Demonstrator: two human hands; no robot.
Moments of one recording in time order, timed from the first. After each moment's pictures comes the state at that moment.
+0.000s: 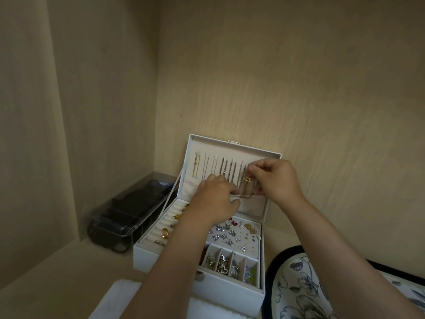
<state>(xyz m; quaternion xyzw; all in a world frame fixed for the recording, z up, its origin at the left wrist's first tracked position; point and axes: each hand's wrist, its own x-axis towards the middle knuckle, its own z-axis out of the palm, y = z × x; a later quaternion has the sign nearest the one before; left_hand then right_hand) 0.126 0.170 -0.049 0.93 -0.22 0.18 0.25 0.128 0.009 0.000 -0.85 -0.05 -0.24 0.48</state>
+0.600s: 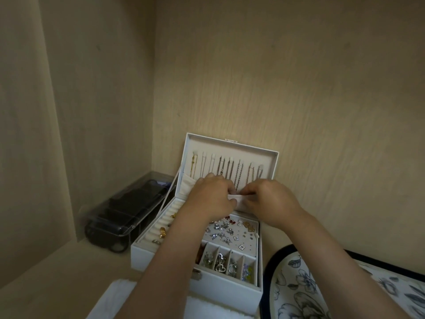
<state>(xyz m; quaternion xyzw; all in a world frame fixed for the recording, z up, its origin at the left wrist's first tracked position) 0.124 0.172 -0.042 0.93 -0.22 0.18 0.23 0.104 0.003 -0.023 -0.97 -0.16 -0.19 0.08</state>
